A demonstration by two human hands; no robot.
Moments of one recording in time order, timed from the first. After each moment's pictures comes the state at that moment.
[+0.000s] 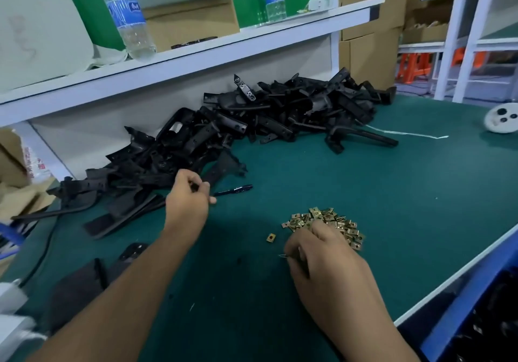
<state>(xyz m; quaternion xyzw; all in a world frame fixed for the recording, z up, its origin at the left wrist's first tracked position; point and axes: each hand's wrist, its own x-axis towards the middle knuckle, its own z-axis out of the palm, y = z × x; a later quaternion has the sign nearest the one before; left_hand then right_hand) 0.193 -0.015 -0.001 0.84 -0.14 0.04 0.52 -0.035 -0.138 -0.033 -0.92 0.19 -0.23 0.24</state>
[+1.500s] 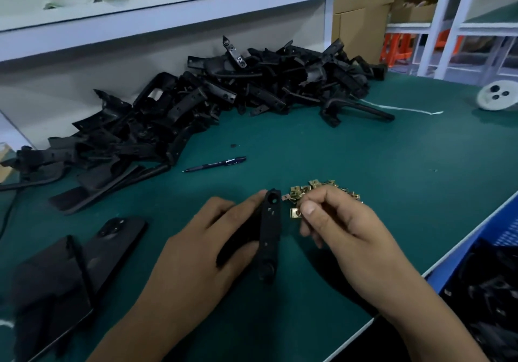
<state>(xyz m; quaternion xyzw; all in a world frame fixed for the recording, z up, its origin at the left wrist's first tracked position) 0.093 0.045 -0.027 0.81 -0.51 0.09 0.28 -0.037 -0.150 -0.038 -0.75 0.06 -0.28 0.60</state>
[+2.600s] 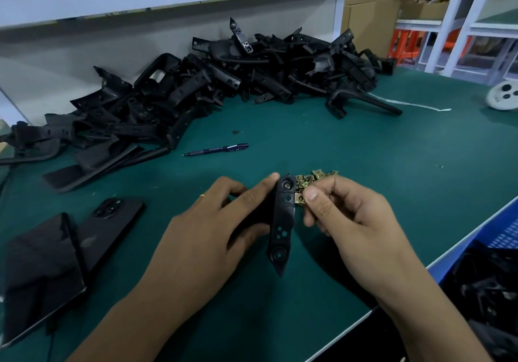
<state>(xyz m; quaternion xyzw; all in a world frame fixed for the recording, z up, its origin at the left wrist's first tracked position) 0.086 0.036 -0.024 0.84 -0.49 0.11 0.22 -0.039 -0.144 -0.030 -0.74 0.08 -0.30 0.60</state>
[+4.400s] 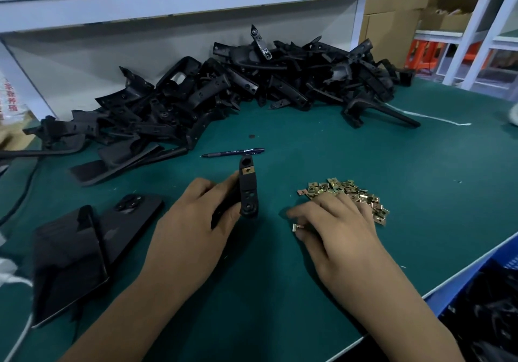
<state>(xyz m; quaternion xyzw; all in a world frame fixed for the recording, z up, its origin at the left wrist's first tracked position) 0.115 0.054 -0.040 0.87 -0.36 0.12 0.31 -0.027 -0.131 -0.044 -0.95 0.09 -0.24 0.19</state>
